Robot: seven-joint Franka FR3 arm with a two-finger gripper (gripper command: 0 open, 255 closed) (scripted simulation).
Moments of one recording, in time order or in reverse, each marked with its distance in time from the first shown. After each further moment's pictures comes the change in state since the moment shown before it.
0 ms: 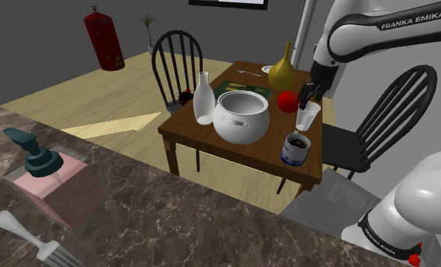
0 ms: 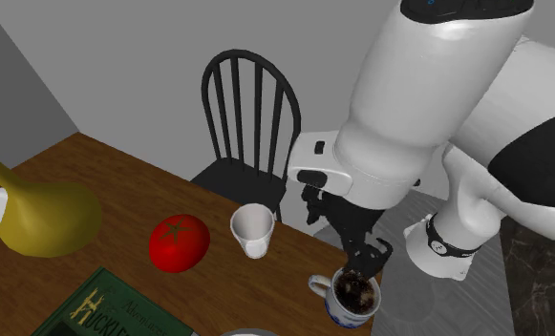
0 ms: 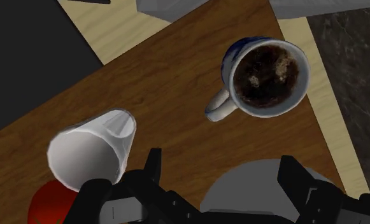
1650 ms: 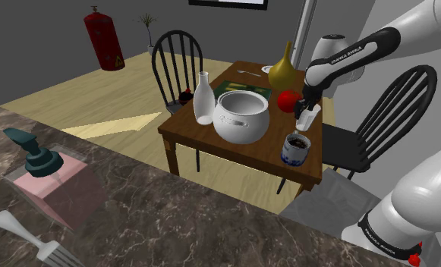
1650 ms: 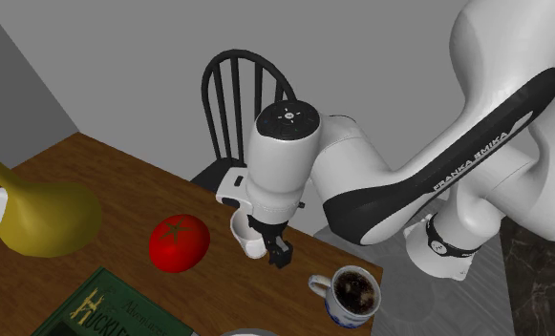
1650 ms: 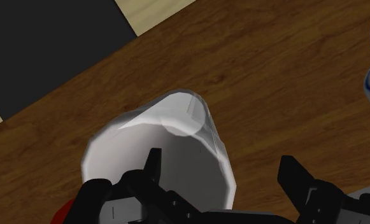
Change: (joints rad) arm -0.058 0.428 -0.152 0.056 -0.042 0.415 -0.167
